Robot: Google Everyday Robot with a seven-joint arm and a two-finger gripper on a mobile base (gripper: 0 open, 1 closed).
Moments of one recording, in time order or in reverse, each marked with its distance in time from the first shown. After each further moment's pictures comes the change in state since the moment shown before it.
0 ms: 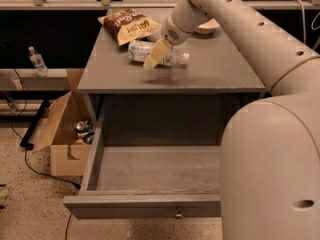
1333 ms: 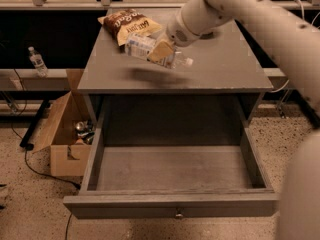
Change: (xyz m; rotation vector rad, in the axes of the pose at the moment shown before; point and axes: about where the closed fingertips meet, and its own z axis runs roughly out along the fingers) arm -0.006 0.041 -0.044 -0.009 -0.128 -0.035
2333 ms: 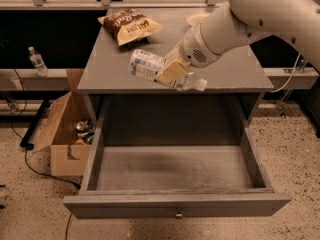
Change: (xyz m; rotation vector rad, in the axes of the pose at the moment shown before) arm 0.024 0.095 -0.065 -0.033 -0.006 -0.019
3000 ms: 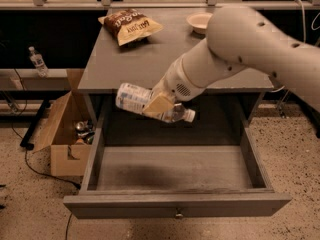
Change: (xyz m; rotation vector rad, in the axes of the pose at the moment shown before) arm 0.023 0.072 0.041 -0.093 0.055 0.031
